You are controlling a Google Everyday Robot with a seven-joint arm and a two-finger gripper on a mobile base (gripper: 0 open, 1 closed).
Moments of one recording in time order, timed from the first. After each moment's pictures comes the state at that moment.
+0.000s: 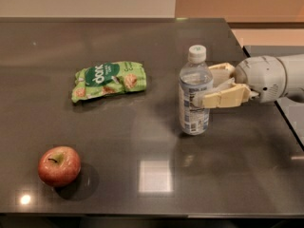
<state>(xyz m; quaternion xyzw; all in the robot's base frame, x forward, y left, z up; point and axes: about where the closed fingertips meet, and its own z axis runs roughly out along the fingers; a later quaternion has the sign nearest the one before) 0.457 -0.098 0.956 -0.52 0.53 0.49 0.45</state>
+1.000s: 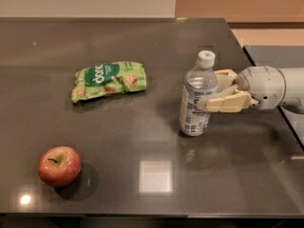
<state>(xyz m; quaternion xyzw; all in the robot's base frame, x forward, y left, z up) 0.464 -0.110 0.940 -0.50 0.51 0.51 0.48</state>
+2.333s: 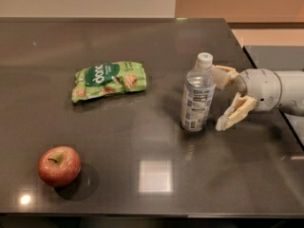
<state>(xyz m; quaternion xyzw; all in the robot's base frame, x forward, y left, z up) 0.469 -0.110 0.933 -0.50 0.50 0.52 0.48</state>
